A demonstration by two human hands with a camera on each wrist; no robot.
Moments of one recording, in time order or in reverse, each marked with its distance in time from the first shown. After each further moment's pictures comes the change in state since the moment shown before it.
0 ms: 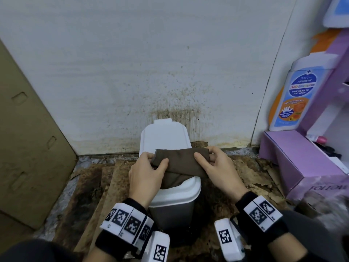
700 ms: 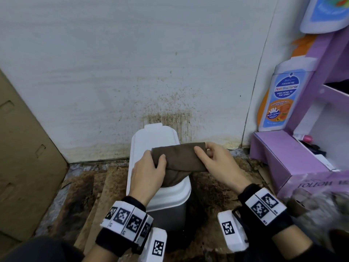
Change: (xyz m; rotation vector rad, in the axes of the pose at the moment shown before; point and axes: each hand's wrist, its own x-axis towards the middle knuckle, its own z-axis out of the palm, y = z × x) left_hand 0.008 0.022 0.017 0.046 -0.072 0.110; right_hand 0.004 -0.023 -0.036 -0.241 -0.030 -0.112
